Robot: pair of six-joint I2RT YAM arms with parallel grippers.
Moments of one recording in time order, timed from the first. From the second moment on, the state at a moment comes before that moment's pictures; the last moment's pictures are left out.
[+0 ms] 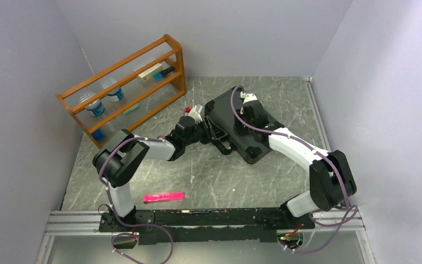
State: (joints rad) left arm -0.68 1.83 0.84 0.71 0.28 -1.01; right arm 0.48 1.47 0.95 -0.20 0.10 0.28
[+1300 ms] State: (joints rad) left arm -0.75 1.95 1.08 0.26 0.12 -0.81; right arm 0.45 1.47 0.95 -0.21 0.04 0.32
